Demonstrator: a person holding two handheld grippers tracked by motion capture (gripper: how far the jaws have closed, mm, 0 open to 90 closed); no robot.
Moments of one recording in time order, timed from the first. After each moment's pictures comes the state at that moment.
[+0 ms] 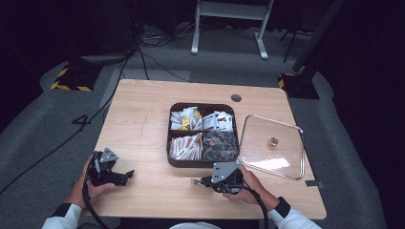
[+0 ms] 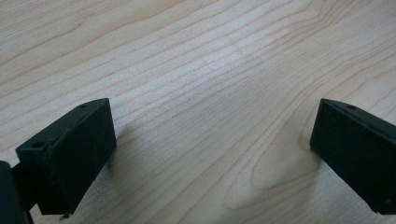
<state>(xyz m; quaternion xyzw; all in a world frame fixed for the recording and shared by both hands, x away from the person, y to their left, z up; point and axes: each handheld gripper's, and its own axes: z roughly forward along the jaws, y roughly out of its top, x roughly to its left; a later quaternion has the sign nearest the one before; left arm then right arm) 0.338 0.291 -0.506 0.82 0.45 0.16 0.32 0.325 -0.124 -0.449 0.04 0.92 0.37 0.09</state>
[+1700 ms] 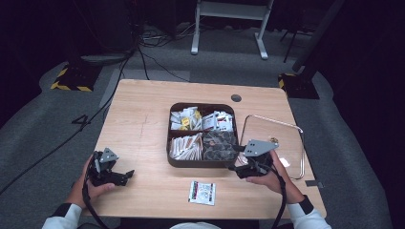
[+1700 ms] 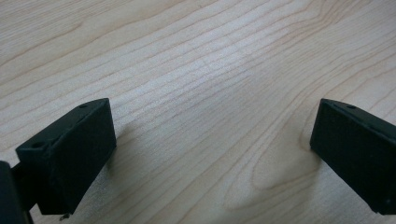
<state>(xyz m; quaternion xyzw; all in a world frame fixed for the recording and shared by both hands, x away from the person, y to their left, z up) 0.338 0.291 -0.506 0.82 0.45 0.16 0.32 0.359 -0.199 -0.411 0.18 0.88 0.41 0.16</state>
